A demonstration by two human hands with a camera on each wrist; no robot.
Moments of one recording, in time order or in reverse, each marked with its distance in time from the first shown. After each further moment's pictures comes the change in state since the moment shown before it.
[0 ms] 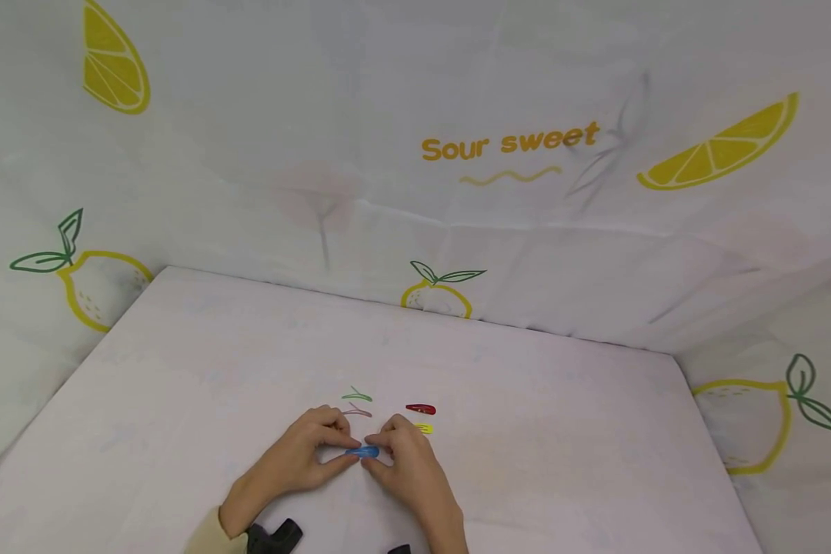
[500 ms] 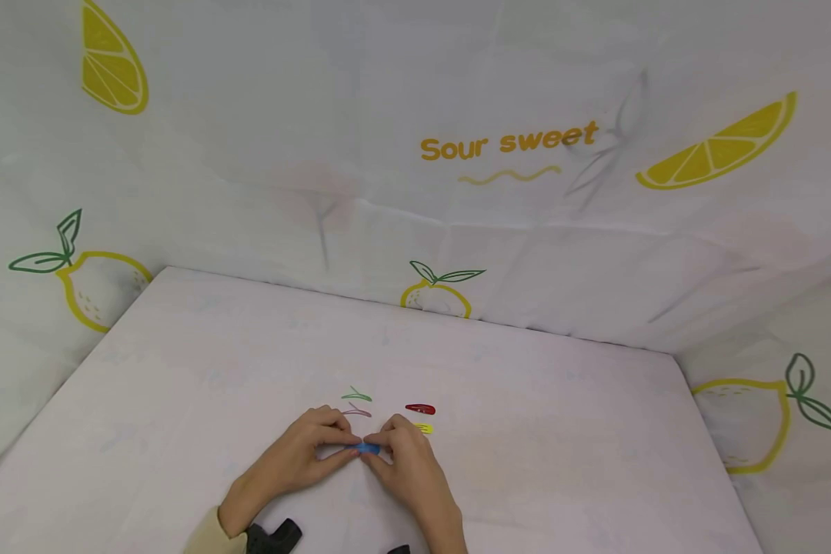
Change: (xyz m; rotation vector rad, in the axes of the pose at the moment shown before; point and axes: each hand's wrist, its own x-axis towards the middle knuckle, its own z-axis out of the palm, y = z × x) left_hand 0.002 0.000 -0.001 -0.013 -0.017 0.004; right_hand 0.001 0.002 0.003 -0.012 0.053 -0.046
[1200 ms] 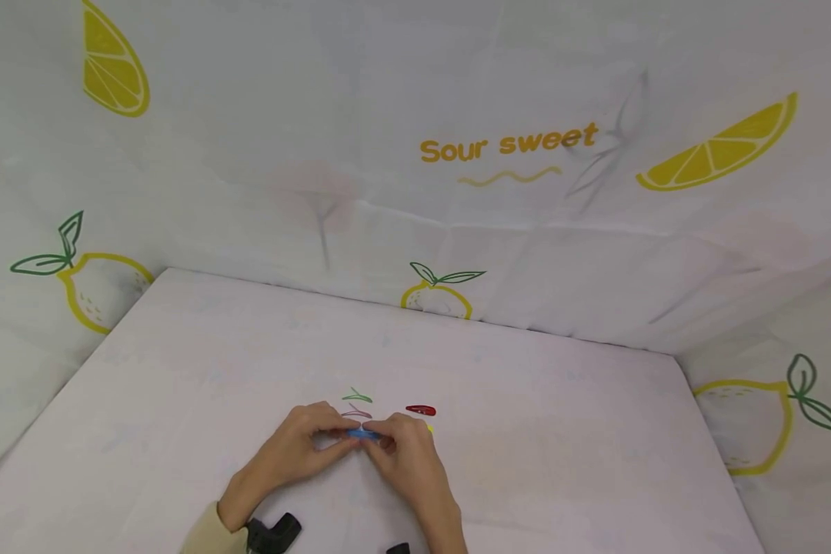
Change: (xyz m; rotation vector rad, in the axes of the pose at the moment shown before) left_hand 0.010 0.000 -0.008 -0.157 0.069 -0.056; right_hand 0.009 -0.001 0.000 0.041 0.148 -0.093
